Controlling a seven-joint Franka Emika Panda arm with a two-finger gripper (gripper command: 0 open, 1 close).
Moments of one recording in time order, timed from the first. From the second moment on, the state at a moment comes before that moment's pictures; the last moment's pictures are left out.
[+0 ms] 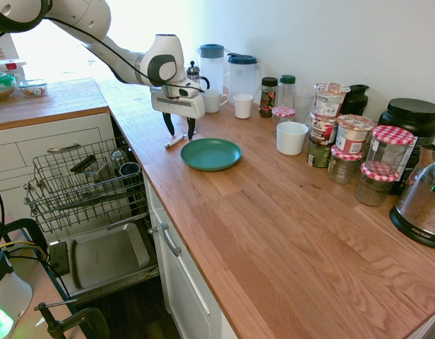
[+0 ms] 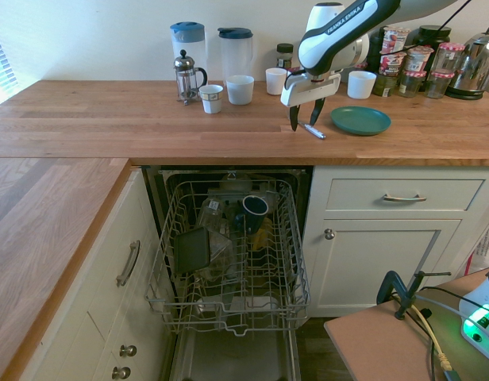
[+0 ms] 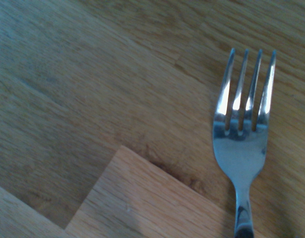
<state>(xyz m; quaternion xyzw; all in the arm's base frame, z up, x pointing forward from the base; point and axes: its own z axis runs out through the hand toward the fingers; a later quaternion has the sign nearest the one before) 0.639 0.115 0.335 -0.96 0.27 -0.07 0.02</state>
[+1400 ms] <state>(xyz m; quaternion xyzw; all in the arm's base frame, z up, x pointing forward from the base) 0.647 0.102 0.357 -0.91 0.40 -0.05 0.05</state>
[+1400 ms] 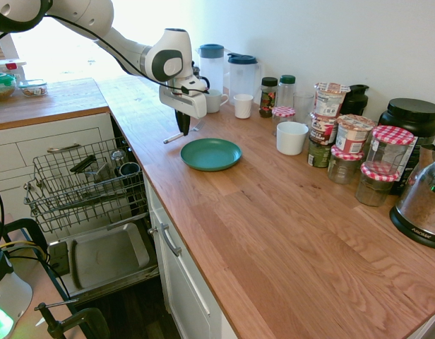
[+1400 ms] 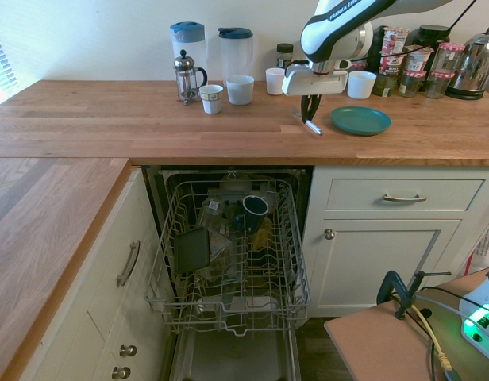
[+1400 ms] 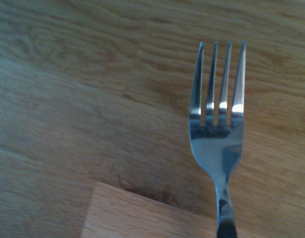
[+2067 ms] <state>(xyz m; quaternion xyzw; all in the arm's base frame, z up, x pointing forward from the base) 0.479 0.253 0.404 -0.87 0.50 -0.05 0.05</state>
